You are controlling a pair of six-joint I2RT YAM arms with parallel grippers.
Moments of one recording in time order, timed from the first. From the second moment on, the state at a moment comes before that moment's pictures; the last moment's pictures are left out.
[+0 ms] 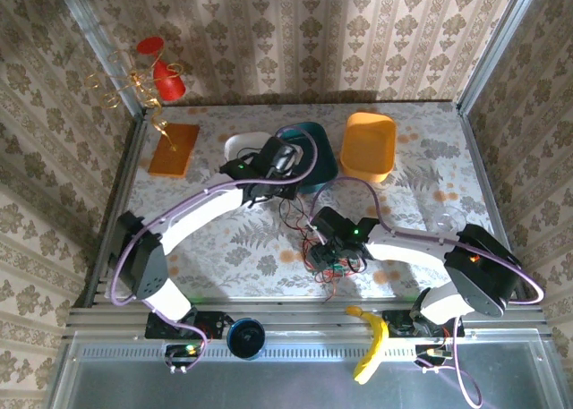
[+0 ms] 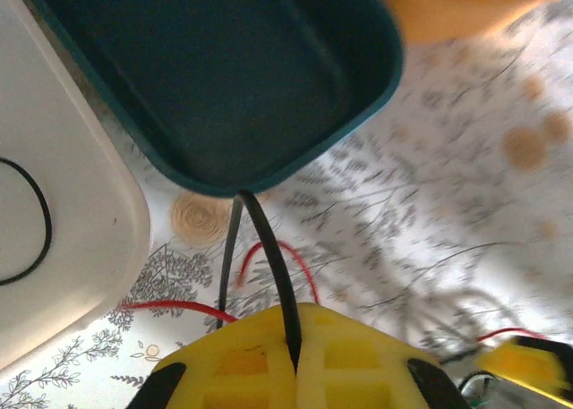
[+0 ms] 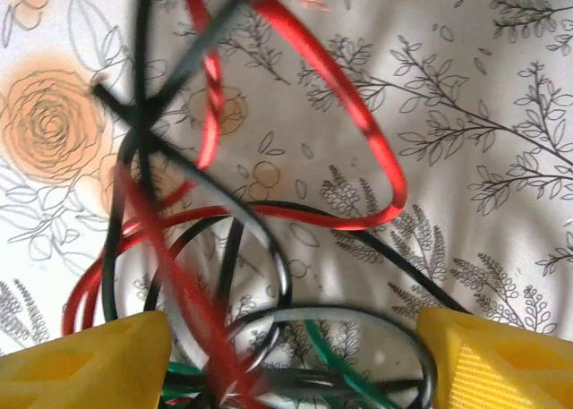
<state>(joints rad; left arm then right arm) -0.79 1.58 1.34 -0.63 0.00 -0.38 0.85 1.46 0.74 -0.43 0.06 0.25</state>
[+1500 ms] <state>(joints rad) -0.39 1.57 1.78 -0.71 -0.03 -0.28 0.76 1.15 0.63 -0.35 0.16 0.37</state>
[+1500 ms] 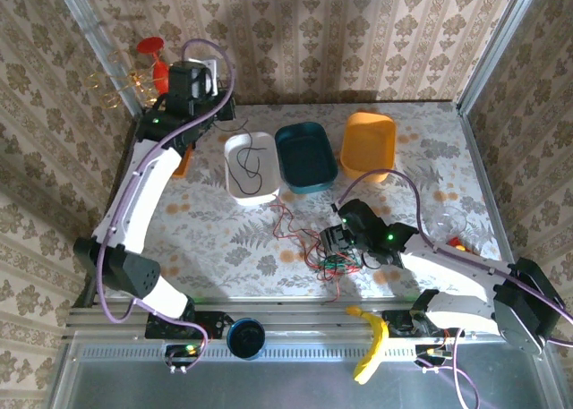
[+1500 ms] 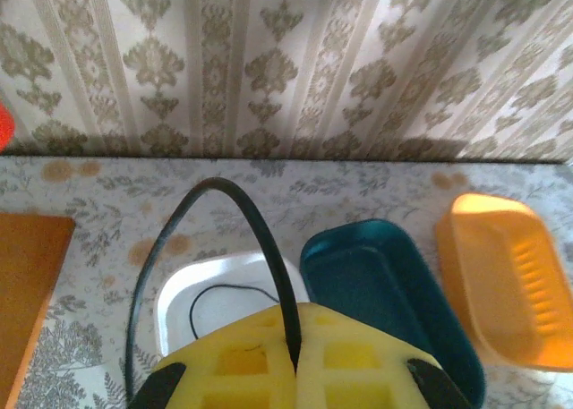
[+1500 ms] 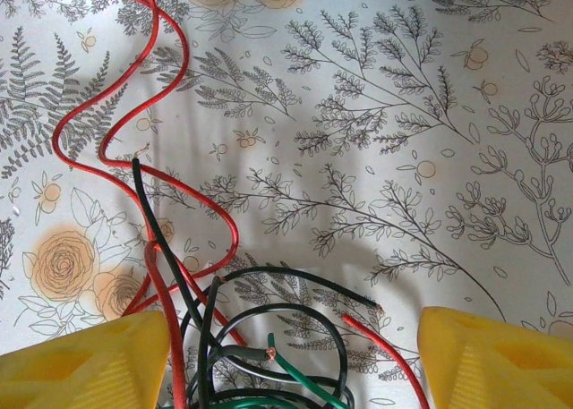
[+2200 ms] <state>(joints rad) -0.39 1.94 1.54 -0.62 -0.04 -0.28 0.76 1.10 0.63 -0.42 0.19 0.37</state>
